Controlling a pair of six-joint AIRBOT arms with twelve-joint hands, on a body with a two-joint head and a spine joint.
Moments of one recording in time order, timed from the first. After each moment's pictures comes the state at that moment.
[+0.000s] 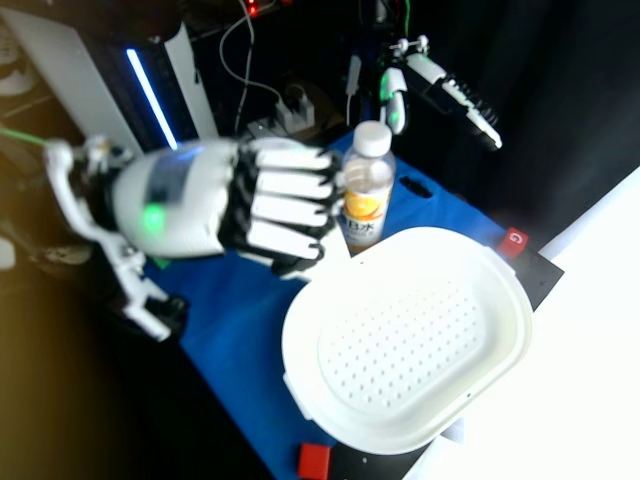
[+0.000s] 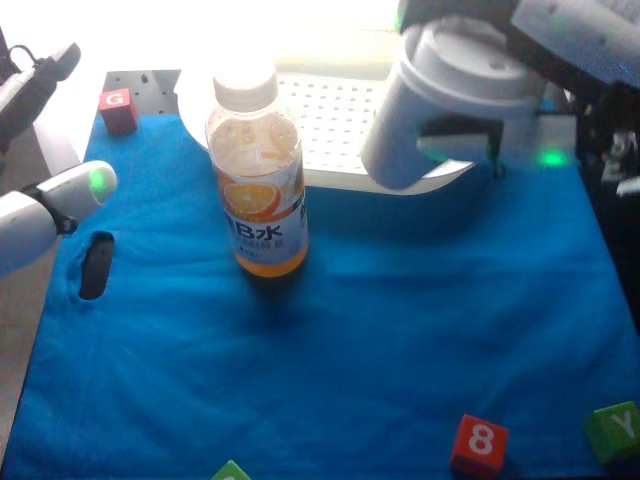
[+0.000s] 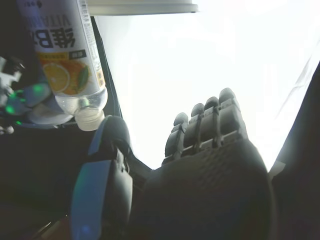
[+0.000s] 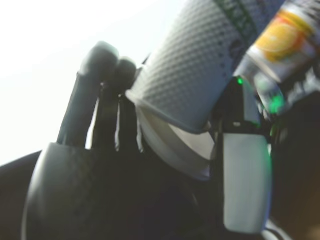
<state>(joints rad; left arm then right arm) 1.19 -0.94 1.03 -0.47 -1.37 0.75 -0.67 -1.03 1.15 -0.12 0.93 -0.65</state>
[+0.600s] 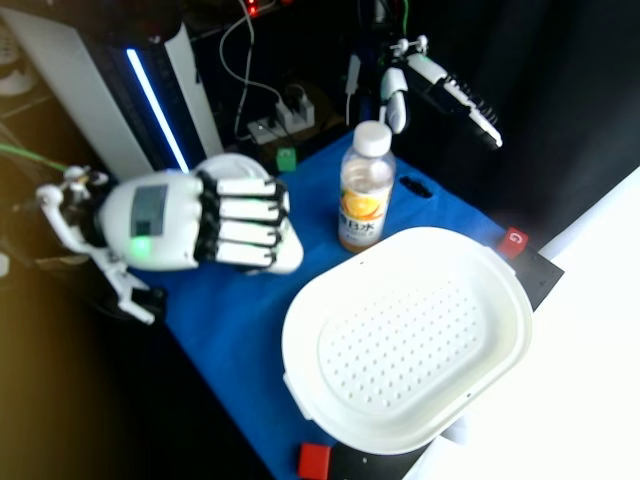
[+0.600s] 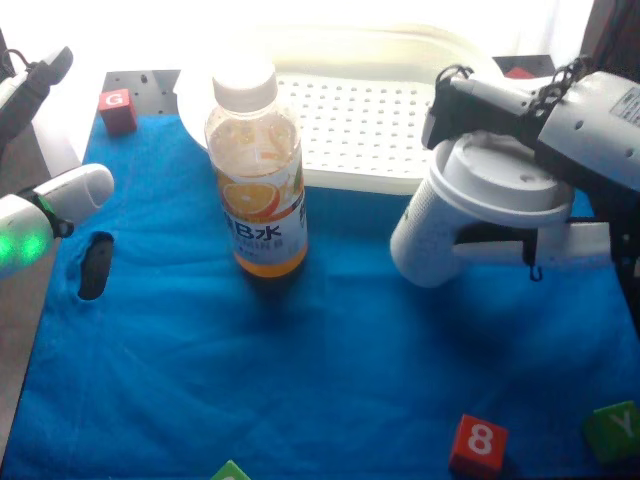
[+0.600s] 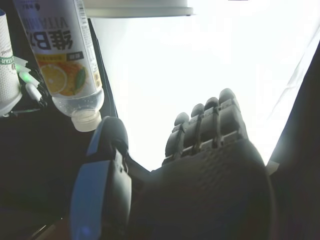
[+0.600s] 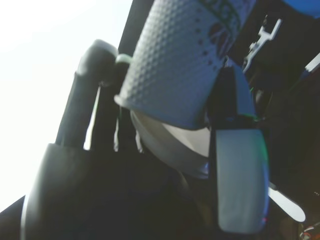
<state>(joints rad) 1.20 -0.94 1.03 -0.49 -1.38 0.75 -0.84 -1.01 1.10 -0.12 0.95 -0.61</state>
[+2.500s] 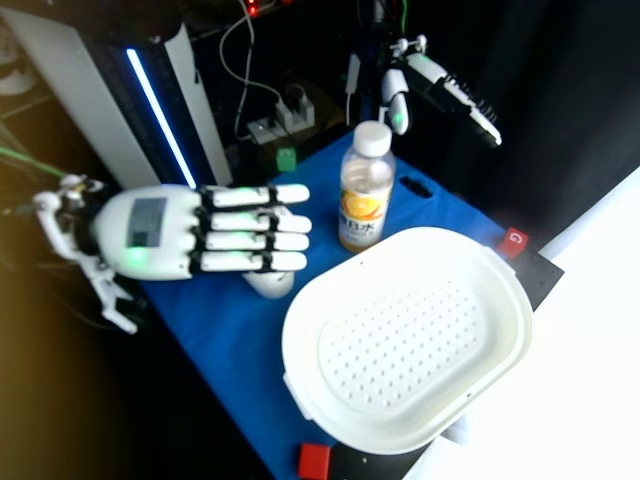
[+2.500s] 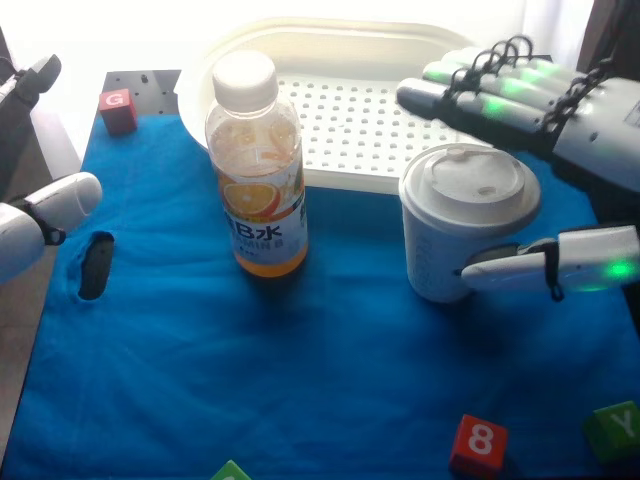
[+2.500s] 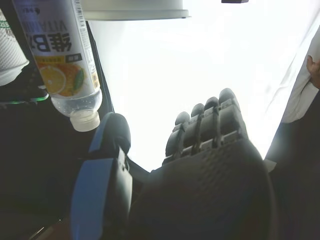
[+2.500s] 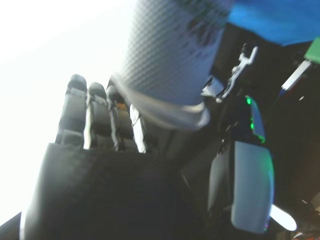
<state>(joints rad) 1.23 -0.94 1.02 -0.51 -1.40 0.74 -0.85 -0.95 1.07 -0.18 0.94 -0.61</state>
